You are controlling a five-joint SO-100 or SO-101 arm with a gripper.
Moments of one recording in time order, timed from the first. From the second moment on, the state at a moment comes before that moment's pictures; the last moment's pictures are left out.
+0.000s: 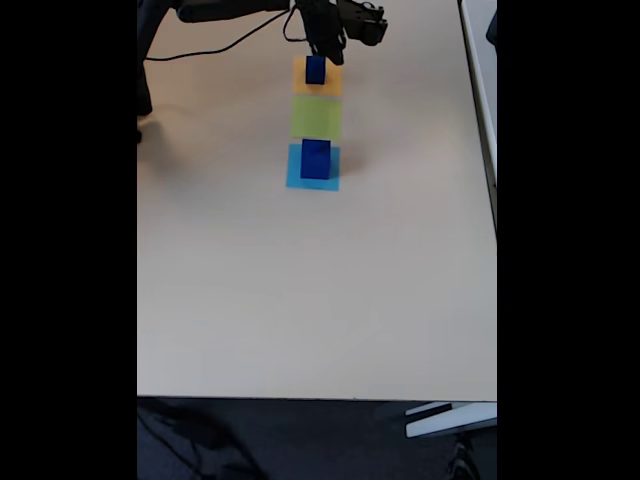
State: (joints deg) arm -11.3 60.0 56.6 61.2 94.8
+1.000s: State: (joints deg) arm -10.2 64.5 65.1 61.2 95.3
